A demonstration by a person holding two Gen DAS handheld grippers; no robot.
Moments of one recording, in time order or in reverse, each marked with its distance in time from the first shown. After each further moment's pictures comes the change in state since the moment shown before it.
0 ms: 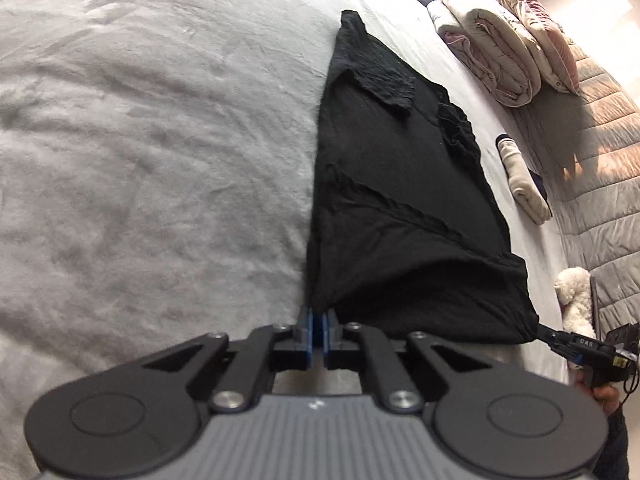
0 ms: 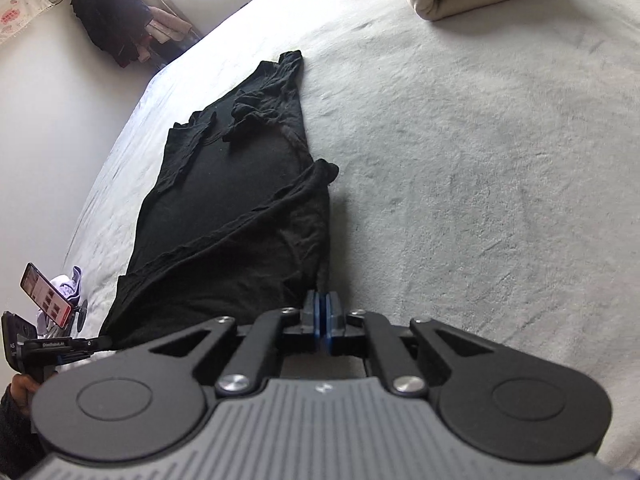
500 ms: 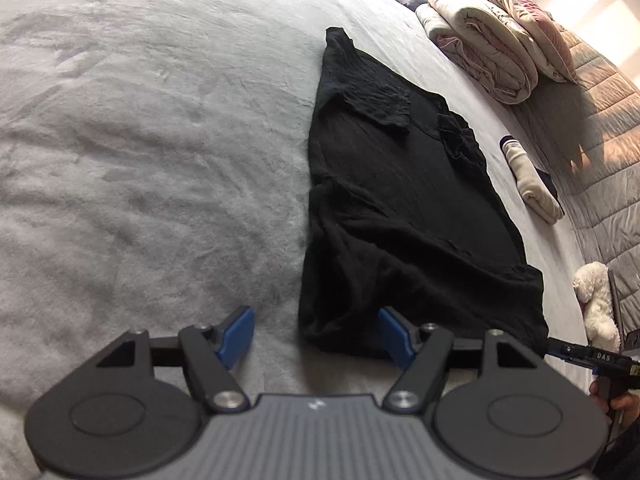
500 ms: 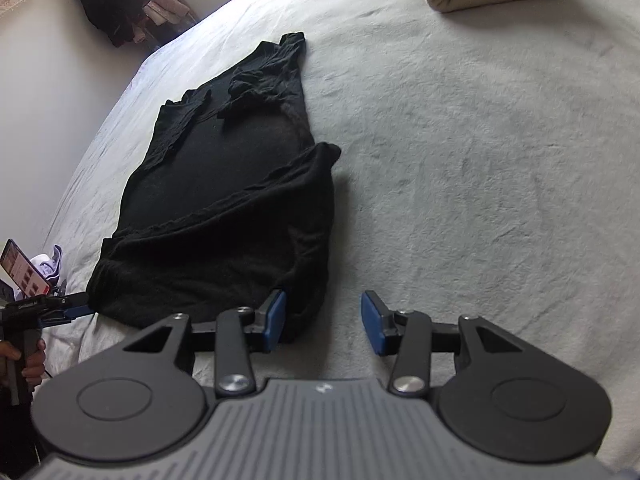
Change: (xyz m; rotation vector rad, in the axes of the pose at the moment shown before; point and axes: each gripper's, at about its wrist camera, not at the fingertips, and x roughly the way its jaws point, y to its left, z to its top) left arm 0.012 -0.019 0.020 0.112 -0.044 0.053; right arm 0.017 0.018 -0.010 -0.079 -0.004 -0.036
